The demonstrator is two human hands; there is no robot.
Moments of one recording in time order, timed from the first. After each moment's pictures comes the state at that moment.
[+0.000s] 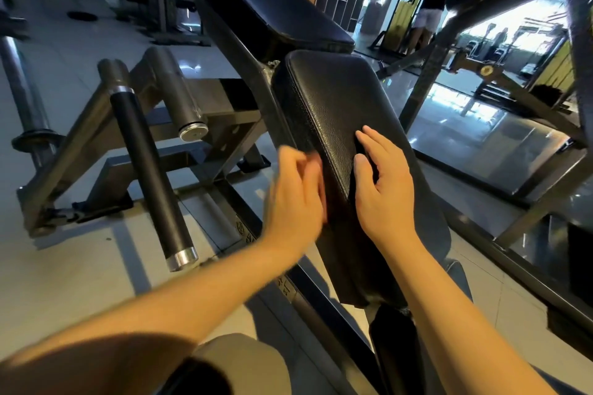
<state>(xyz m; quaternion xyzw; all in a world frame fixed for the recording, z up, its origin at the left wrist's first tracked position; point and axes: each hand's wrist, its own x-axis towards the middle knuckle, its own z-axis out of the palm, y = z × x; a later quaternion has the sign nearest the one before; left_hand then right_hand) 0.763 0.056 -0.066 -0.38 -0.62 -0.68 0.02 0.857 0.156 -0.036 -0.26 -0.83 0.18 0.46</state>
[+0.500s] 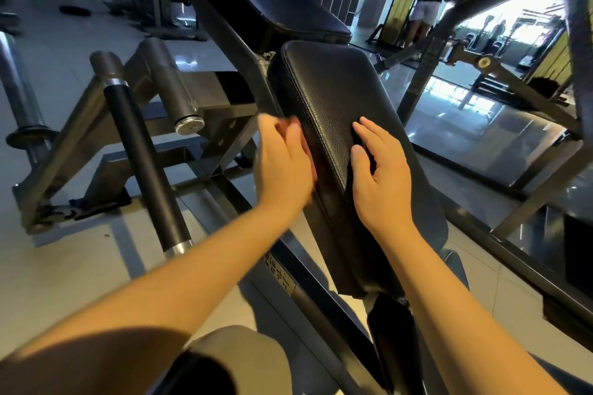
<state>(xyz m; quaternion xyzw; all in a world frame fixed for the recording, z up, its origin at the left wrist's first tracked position) 0.745 0.068 -0.042 -0.30 -0.63 -0.71 0.02 0.857 0.156 -0.036 -0.27 -0.83 0.19 0.45</state>
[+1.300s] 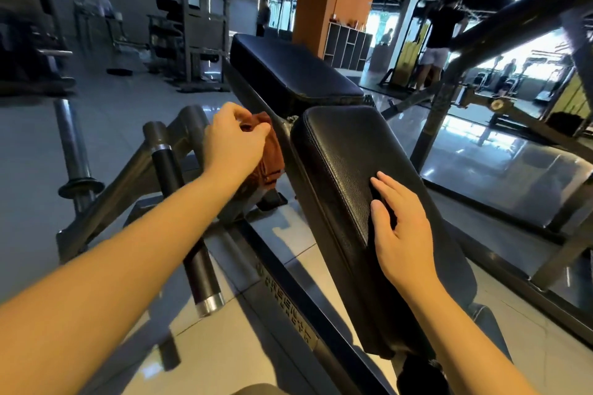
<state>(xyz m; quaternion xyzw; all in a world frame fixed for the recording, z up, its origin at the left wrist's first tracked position) 0.626 0.032 0.037 -0.26 -0.74 -0.62 0.07 0.861 0.156 -0.035 -0.27 -0.83 0.20 0.45</state>
